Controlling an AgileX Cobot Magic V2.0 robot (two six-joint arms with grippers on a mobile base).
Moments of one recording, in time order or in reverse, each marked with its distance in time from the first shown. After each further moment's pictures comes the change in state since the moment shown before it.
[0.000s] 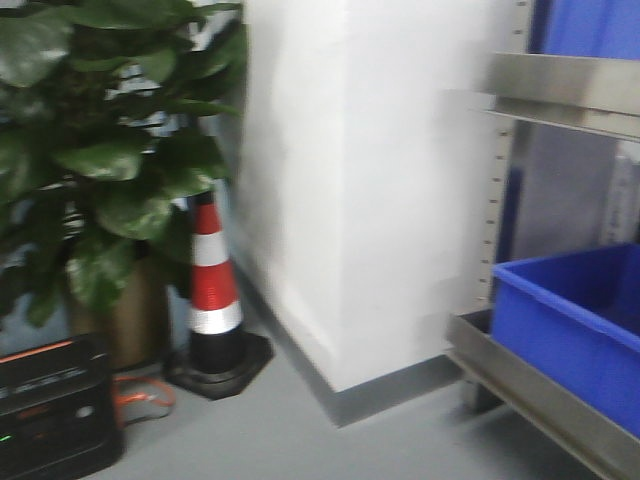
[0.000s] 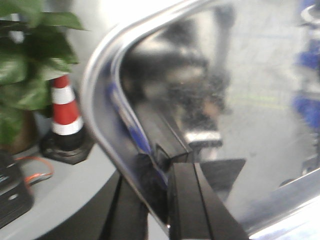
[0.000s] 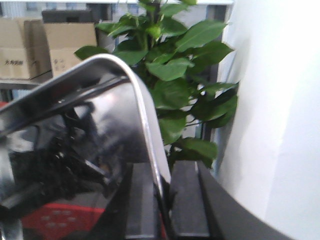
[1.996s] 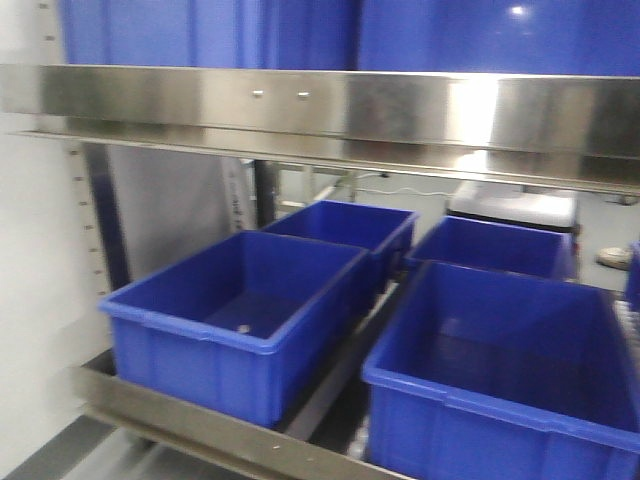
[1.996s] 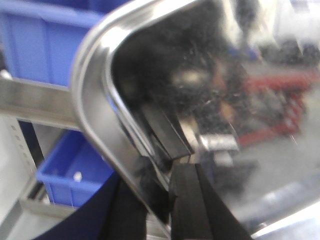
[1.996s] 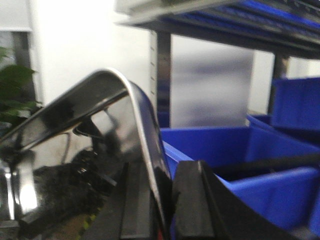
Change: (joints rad) left arm -0.002 -0.055 0.014 0.023 0.031 0.008; right arm 0.004 -0.005 -0.012 0.025 -0.056 0.001
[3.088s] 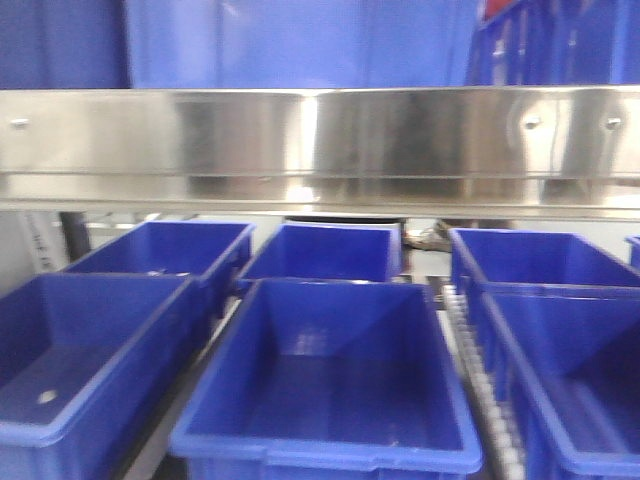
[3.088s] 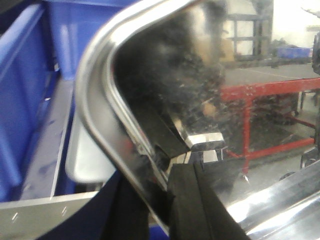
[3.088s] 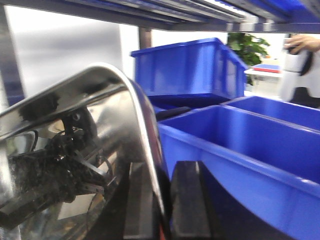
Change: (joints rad) left arm -0.004 0.000 -0.001 0.004 0.028 0.002; right arm 0.005 0.006 0.005 0.007 0.059 0.005
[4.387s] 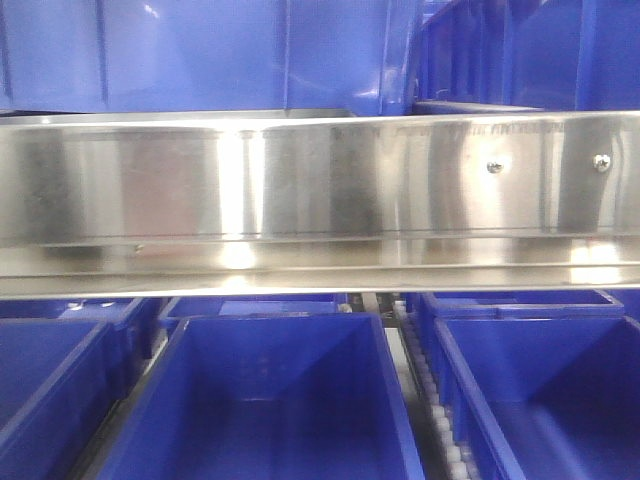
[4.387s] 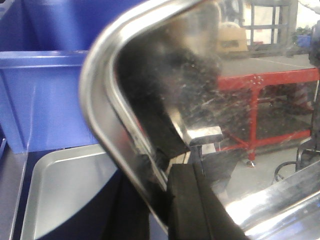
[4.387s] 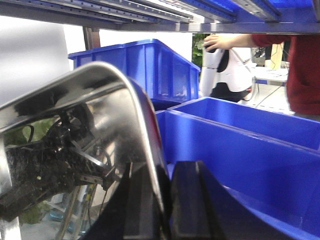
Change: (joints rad) left arm 0.000 -0.004 -0.002 0.029 -0.015 0.000; right arm 0.000 0.000 0.000 0.000 0.000 0.000
